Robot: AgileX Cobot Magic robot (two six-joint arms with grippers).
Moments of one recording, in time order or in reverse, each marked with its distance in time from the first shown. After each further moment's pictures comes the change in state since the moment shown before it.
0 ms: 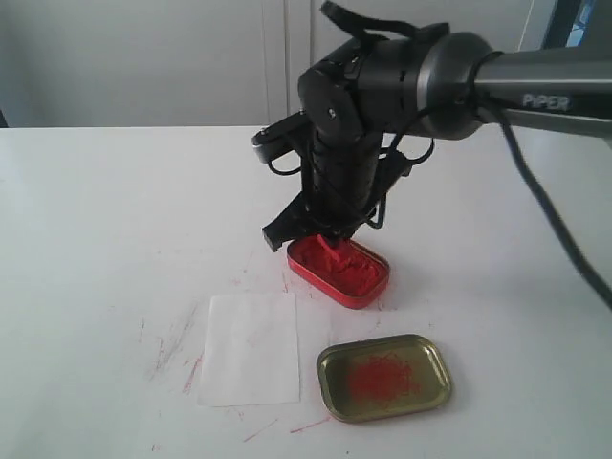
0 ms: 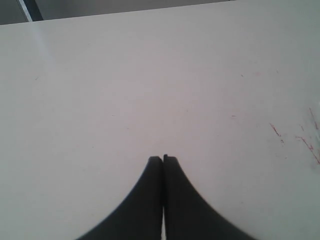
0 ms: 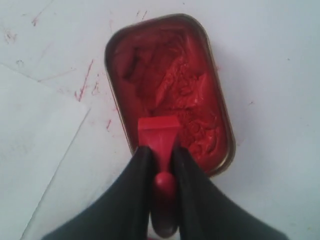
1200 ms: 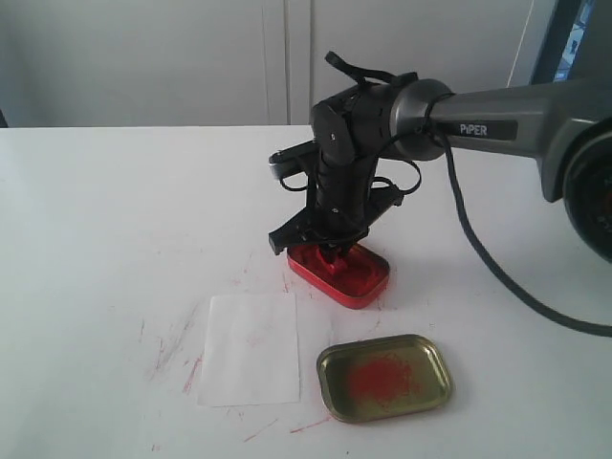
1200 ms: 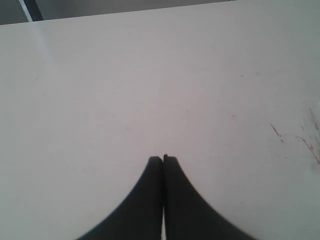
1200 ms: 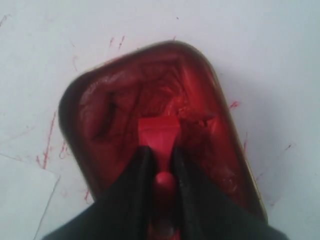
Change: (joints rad) left arm 0.000 0.000 0.000 0.000 0.000 0.000; right arm -0.092 0.197 -0.102 0.126 -0.069 -0.042
